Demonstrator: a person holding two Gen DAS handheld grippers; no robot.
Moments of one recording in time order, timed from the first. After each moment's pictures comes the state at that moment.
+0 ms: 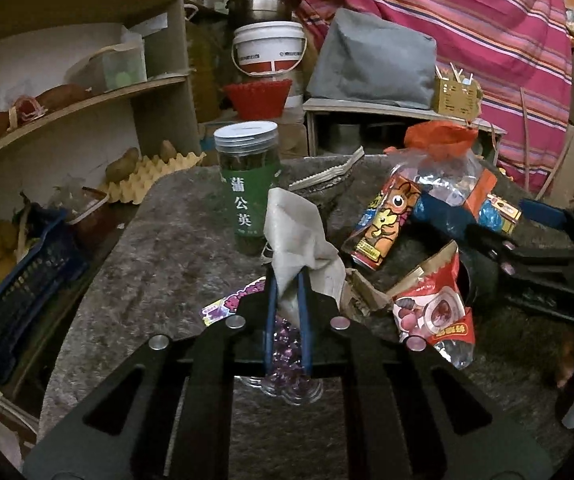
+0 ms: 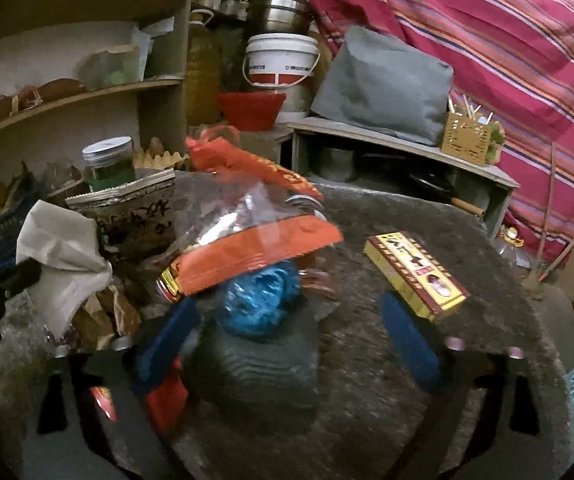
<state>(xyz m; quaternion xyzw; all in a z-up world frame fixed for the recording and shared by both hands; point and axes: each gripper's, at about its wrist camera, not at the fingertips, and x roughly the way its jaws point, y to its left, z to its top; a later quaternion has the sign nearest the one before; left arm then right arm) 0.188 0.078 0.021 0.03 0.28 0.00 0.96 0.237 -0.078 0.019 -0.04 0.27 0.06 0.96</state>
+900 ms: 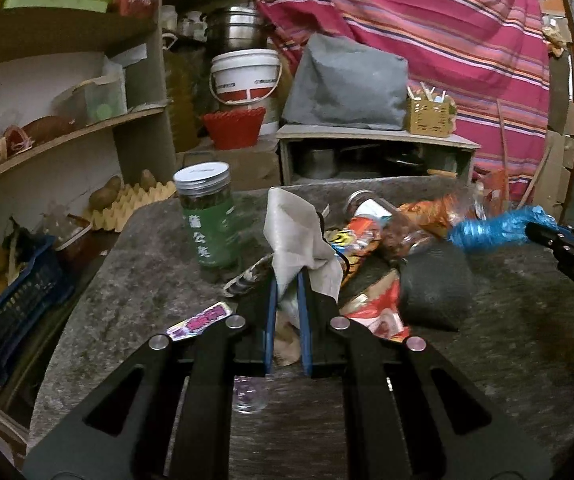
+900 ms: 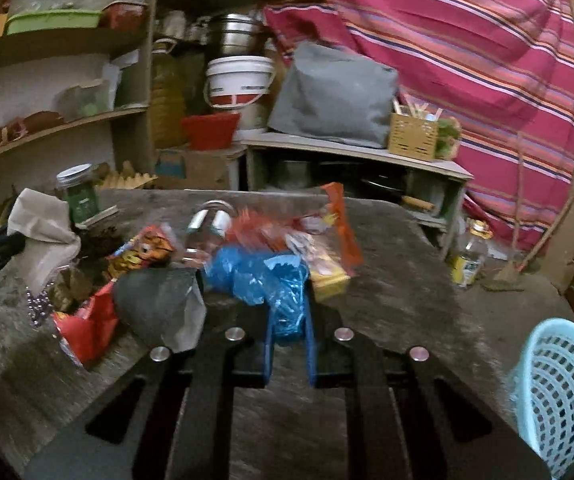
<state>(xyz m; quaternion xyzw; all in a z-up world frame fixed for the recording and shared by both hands) 0.170 0.042 0.042 0.04 0.24 -0.03 0.97 0.186 -0.196 0.033 -0.01 0.24 0.03 0.97</state>
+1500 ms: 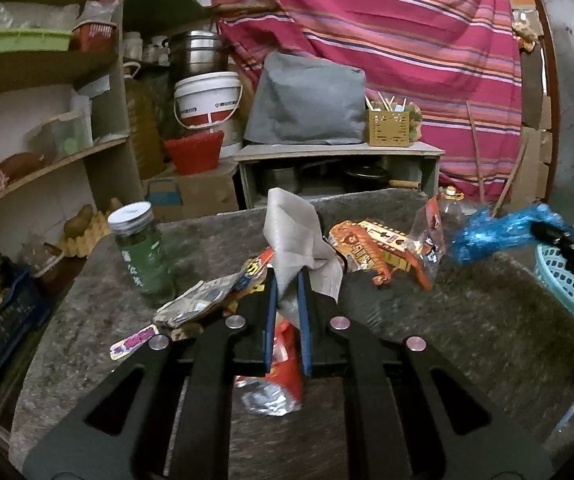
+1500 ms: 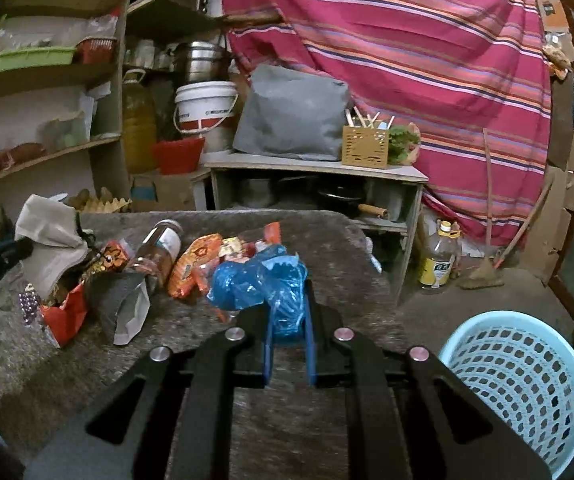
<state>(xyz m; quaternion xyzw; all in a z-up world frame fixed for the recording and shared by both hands) 0.156 -0.043 0.058 0.06 0.21 -0.07 0.97 0.141 -0.281 0.051 0.01 0.20 -0.01 0.98</state>
